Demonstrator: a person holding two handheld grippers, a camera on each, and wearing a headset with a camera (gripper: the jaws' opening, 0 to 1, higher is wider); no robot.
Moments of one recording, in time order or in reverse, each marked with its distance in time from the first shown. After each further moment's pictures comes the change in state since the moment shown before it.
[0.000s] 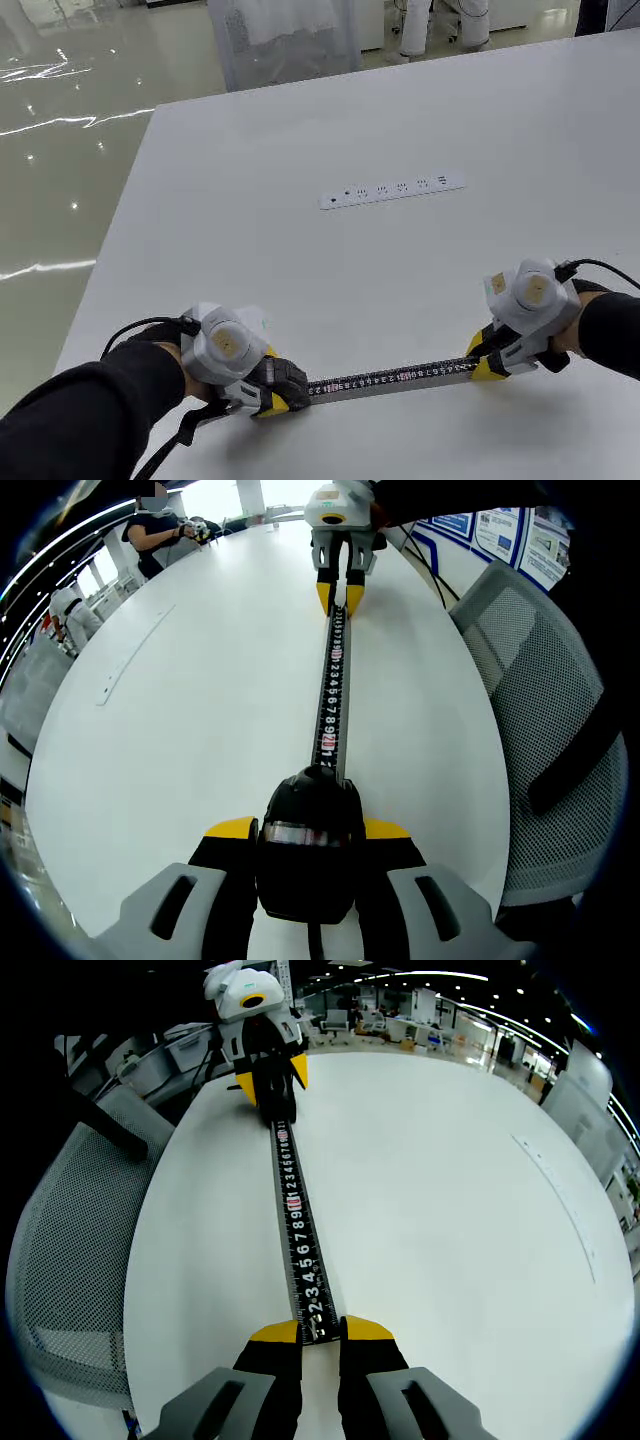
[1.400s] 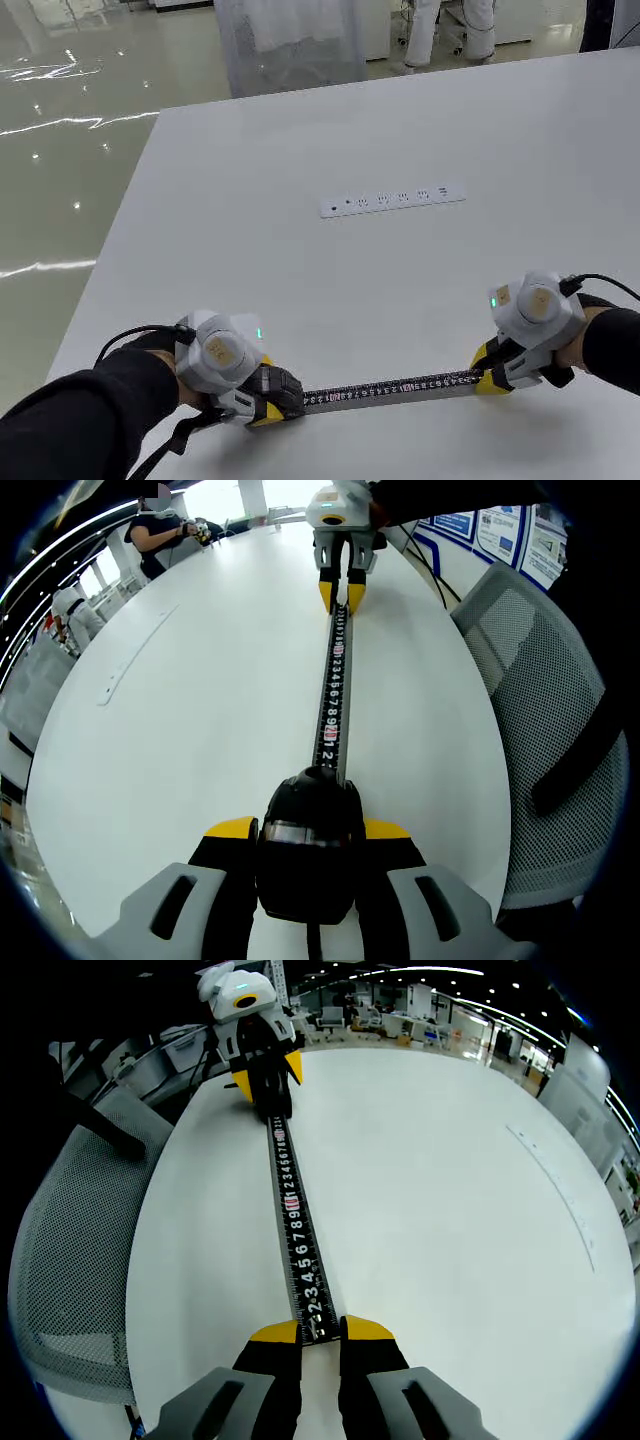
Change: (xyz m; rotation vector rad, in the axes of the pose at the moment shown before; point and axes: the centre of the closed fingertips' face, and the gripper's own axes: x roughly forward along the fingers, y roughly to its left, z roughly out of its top) left arm 0.000 0.000 0.001 -0.009 -0.012 0.009; right arm -0.004 -0.002 -0.009 0.021 0.012 0.001
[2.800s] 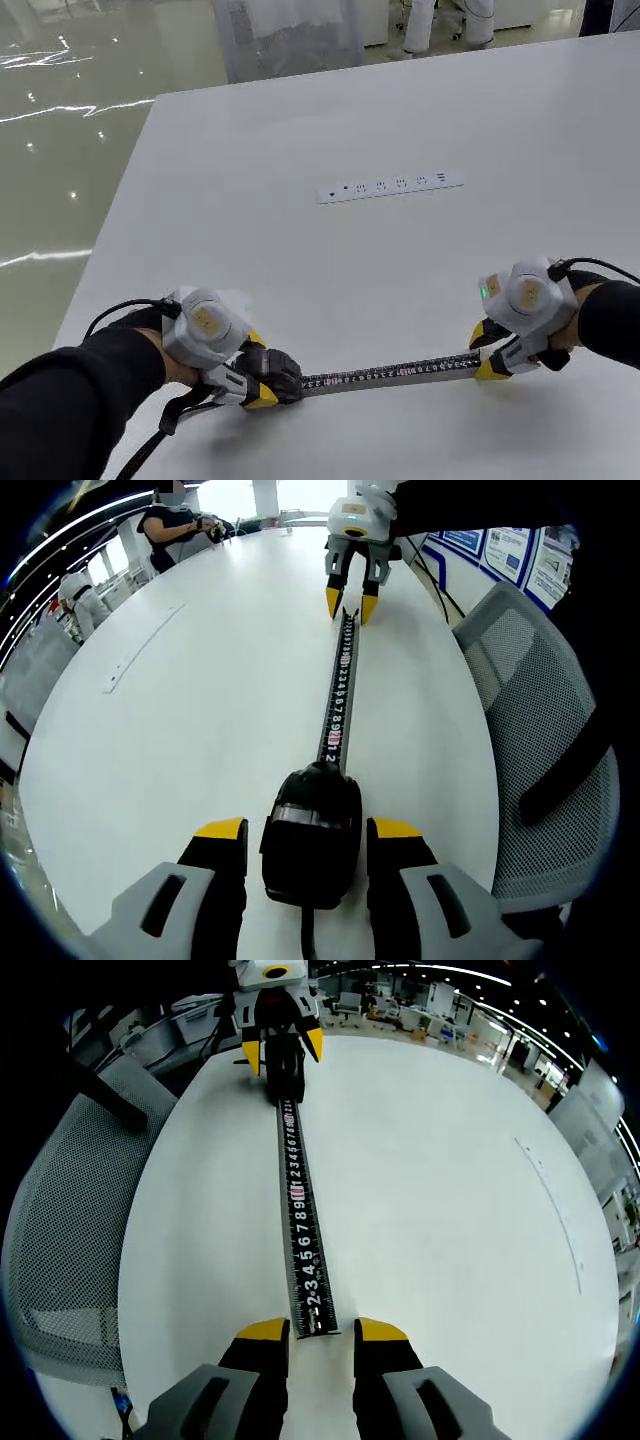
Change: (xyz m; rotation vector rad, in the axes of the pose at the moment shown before) left arm -0.012 0.003 -0.001 -0.071 -0.021 -0.019; right arm -0.004 0.001 -0.002 -0.097 0.086 -0.036
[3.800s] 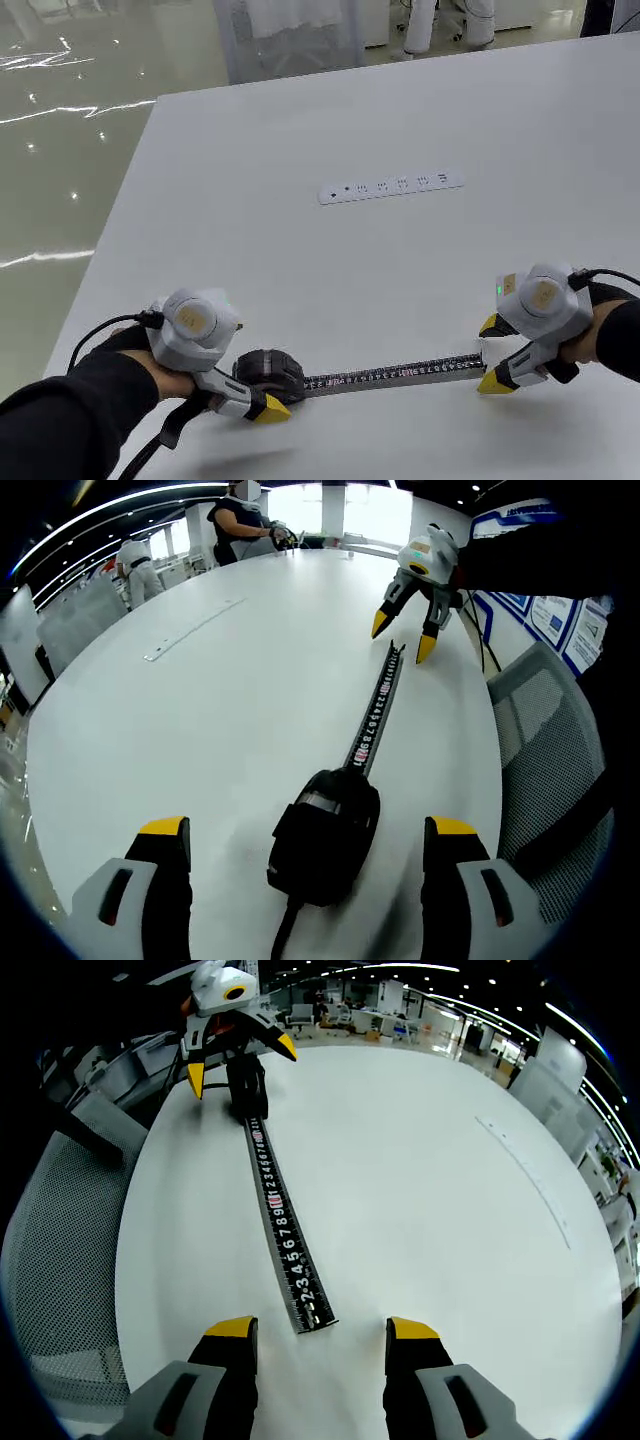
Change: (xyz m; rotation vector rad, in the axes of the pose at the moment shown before) left arm -0.008 0.013 -0.006 -0.256 -0.103 0.121; right arm -0.007 -0.003 -0.003 0.161 -0.072 -0.101
